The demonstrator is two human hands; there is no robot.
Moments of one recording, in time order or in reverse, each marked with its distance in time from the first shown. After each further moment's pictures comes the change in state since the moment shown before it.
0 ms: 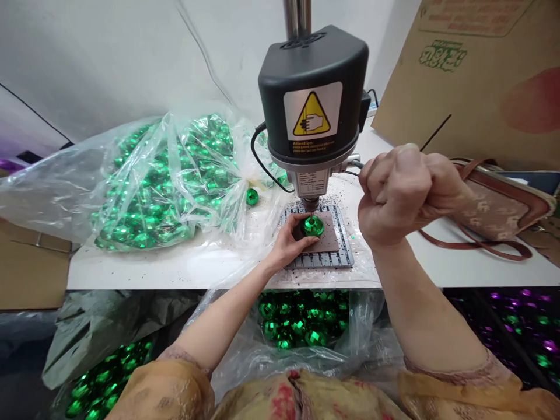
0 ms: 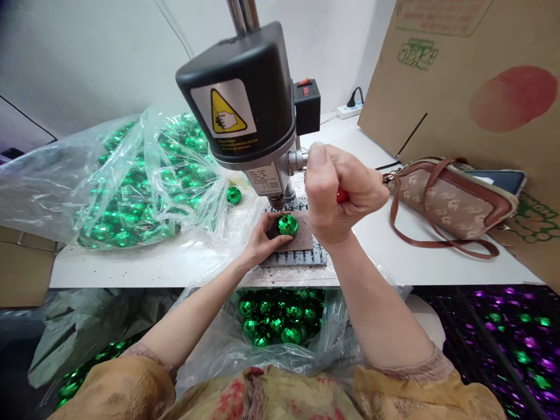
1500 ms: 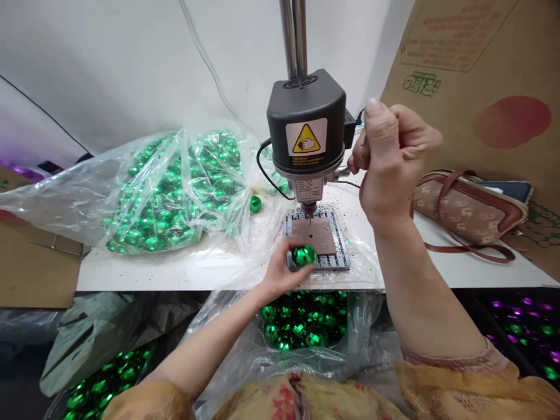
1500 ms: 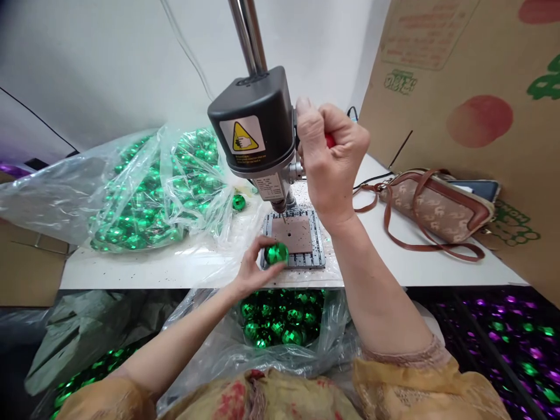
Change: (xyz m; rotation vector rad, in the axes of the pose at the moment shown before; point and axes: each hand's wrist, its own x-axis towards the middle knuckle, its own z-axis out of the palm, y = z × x) left_hand -0.060 0.045 0.000 0.359 0.060 0.080; right_hand 0.047 -0.004 0.016 -0.032 -0.175 0.256
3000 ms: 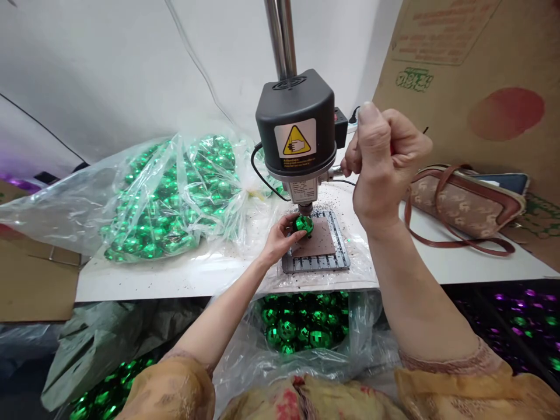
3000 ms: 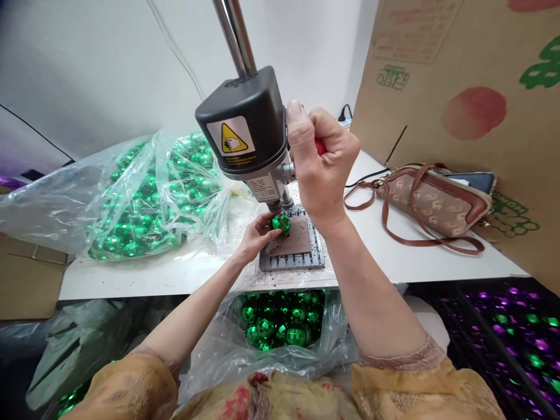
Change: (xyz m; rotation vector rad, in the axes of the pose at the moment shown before) left_hand 0.075 -0.051 -0.001 -0.412 -0.029 -0.203; right_hand -0.010 0.008 -0.002 -0.123 0.040 -0.060
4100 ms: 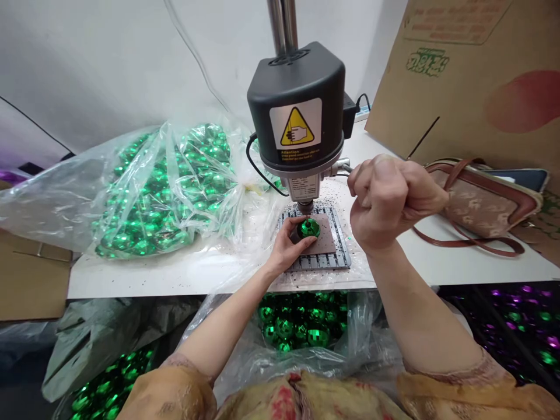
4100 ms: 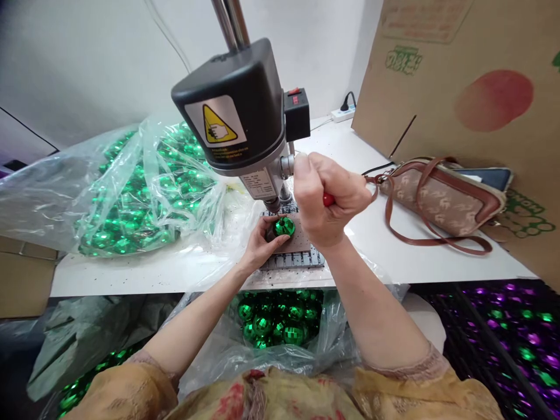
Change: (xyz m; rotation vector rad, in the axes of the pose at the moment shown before) left_hand -0.022 -0.002 0.029 0.010 0.041 0.081; right_hand -0.039 0.001 -0.008 0.129 0.110 -0.194
